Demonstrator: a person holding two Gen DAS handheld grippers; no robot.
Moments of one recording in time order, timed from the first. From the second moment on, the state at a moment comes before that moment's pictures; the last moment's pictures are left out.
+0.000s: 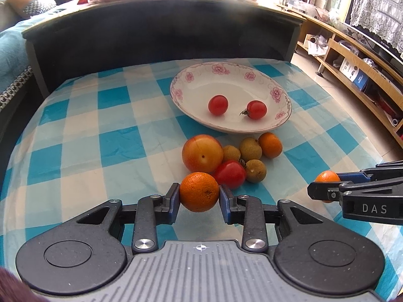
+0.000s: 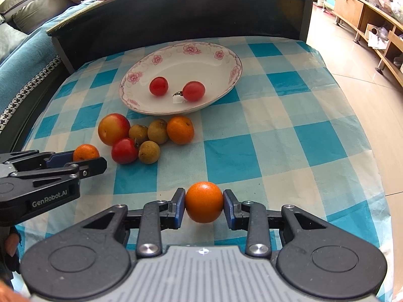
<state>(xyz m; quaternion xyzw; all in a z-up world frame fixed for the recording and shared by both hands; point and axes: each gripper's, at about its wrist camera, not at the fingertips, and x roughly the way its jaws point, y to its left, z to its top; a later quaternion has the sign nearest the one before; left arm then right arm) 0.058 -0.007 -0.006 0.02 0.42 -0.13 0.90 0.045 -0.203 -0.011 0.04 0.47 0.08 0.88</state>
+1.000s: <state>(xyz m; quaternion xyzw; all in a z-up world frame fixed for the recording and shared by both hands) 0.110 -0.024 0.019 0.05 0.40 -0.13 0.91 0.110 -0.190 0.028 0.05 0.43 0.09 0.90</state>
